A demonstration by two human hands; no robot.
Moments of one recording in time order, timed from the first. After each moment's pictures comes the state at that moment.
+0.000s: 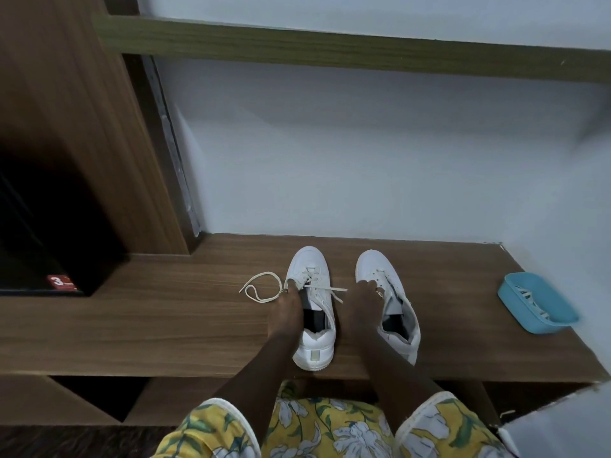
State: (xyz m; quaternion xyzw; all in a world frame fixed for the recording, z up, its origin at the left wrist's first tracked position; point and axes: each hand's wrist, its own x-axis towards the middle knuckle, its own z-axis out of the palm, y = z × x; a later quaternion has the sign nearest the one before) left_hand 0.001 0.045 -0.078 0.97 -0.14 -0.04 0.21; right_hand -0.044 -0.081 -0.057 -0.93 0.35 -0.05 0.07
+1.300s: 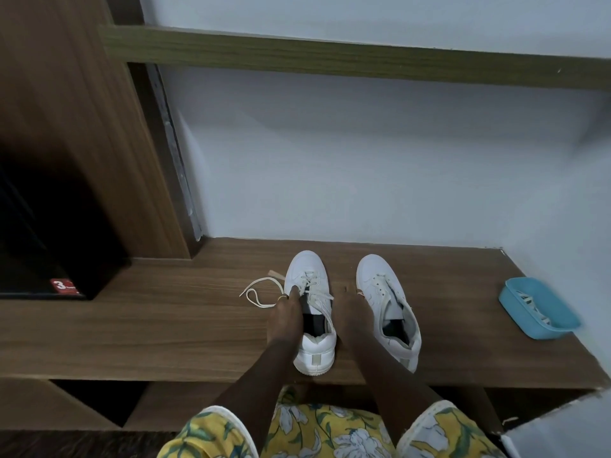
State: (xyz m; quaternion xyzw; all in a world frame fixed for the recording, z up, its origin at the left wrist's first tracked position) left_hand -0.003 0.048 -0.075 0.96 -0.15 -0.03 0.22; right_hand -0.045 -0.071 -0.052 -0.97 0.22 -0.01 0.06
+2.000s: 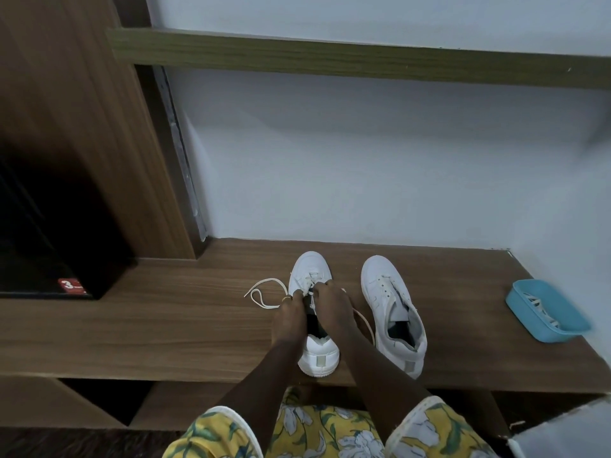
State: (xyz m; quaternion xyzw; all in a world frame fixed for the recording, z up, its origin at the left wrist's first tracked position) left_hand -0.003 0.048 -0.072 0.96 -0.14 -0.04 0.26; right_hand -0.019 -0.044 -0.047 -0.98 0.15 -0.06 0.14
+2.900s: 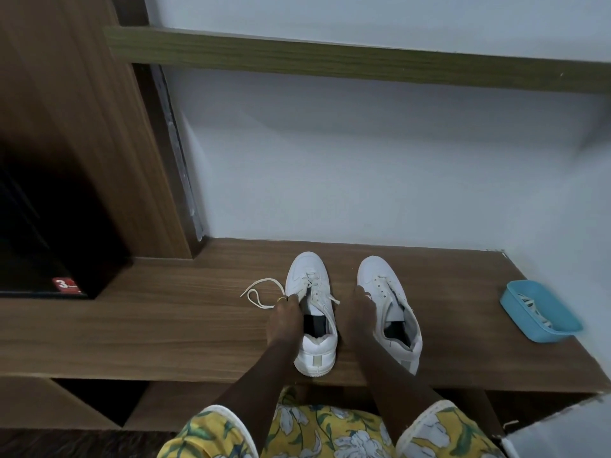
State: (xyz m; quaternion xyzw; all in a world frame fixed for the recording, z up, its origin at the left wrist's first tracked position) left_hand -0.003 0.049 -0.073 0.97 -0.13 -0.03 0.22; right_hand -0.042 -0.076 -0.059 -0.94 0.30 -0.06 0.12
